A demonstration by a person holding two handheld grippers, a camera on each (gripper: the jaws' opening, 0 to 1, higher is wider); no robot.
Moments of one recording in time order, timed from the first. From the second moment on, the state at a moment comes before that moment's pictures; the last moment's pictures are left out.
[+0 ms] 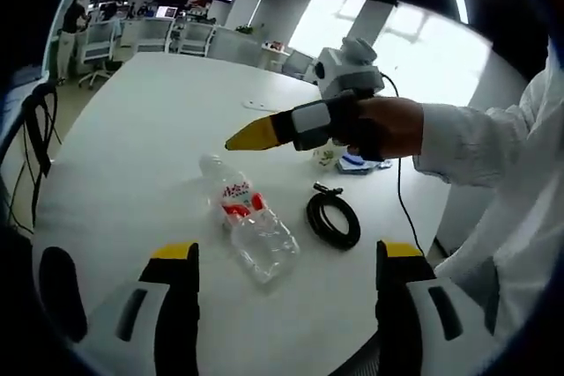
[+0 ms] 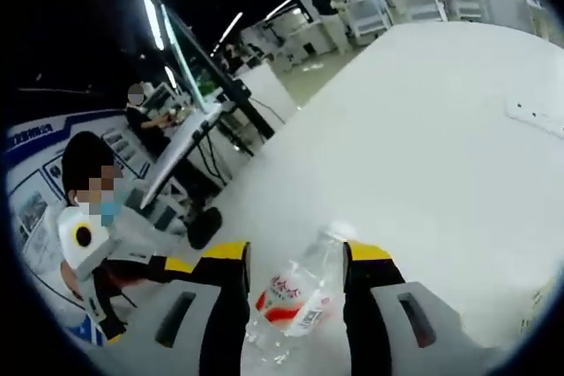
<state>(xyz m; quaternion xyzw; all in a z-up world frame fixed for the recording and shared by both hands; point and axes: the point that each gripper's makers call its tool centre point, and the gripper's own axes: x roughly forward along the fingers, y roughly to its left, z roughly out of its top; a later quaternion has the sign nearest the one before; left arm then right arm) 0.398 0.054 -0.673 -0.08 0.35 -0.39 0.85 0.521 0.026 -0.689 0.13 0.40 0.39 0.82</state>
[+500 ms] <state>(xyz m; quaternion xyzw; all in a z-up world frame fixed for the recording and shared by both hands) 0.400 0.056 -0.682 -0.09 0.35 -0.38 0.85 0.526 0.028 -0.706 0.17 0.42 0.37 0.81</state>
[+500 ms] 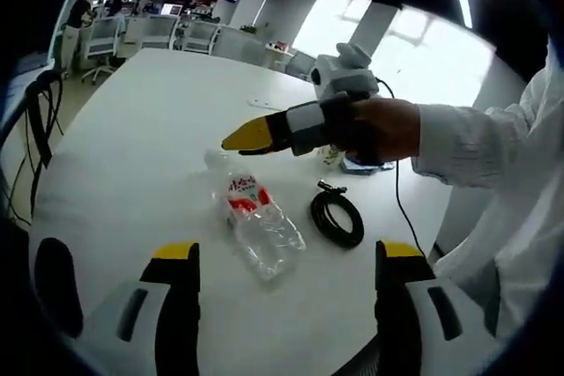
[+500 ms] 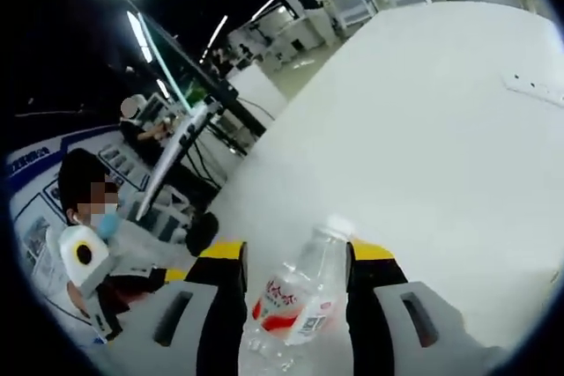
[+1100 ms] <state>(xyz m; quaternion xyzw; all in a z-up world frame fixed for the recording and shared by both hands) 0.402 0.053 -0.689 -0.10 0.35 -0.38 0.85 0.525 0.033 -0.718 0.20 0.45 0.36 0.79</state>
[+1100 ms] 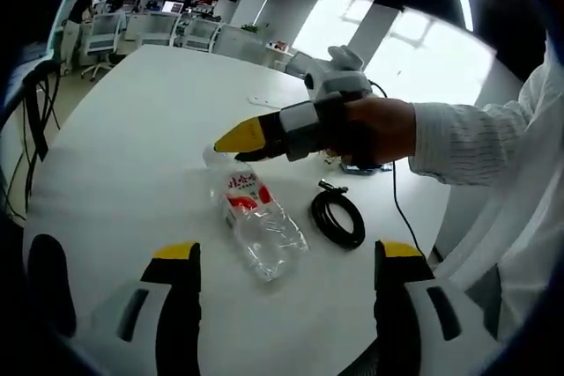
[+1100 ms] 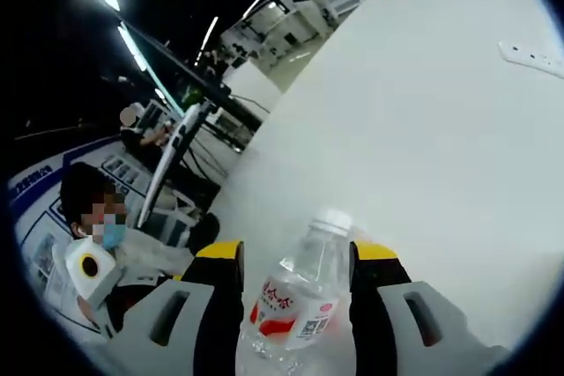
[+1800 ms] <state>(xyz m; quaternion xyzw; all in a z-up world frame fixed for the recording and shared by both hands) 0.402 0.052 -0.698 -0.11 0.36 -0.38 0.85 0.534 0.038 -0.732 0.22 0.46 0.36 0.78</state>
